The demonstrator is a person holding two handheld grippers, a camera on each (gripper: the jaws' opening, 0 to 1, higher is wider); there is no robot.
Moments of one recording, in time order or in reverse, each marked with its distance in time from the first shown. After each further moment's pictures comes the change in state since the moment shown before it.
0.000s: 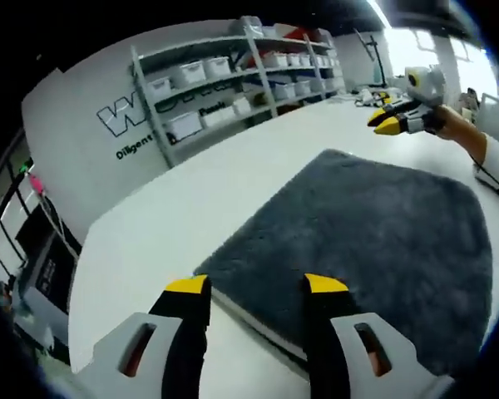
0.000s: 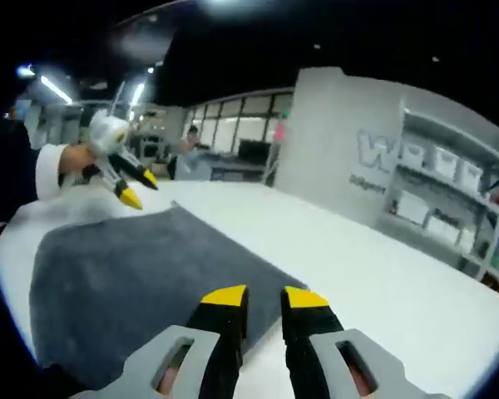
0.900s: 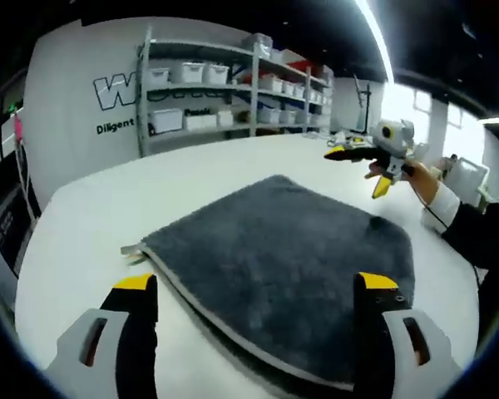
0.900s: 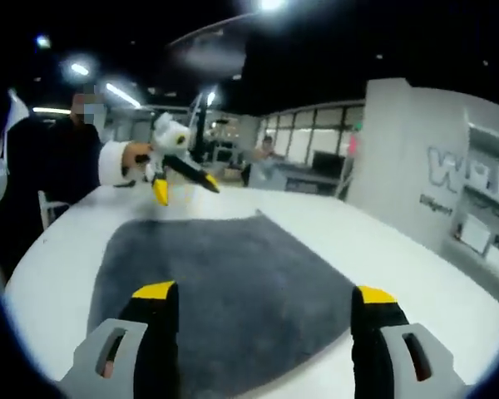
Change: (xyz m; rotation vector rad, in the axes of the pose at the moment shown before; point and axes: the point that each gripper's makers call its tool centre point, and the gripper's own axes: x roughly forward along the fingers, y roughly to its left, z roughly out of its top) left arm -0.056 -0.059 -0.008 -0.219 -0.105 -0.206; right arm -0.028 0.081 0.003 -0.120 -0.025 0.378
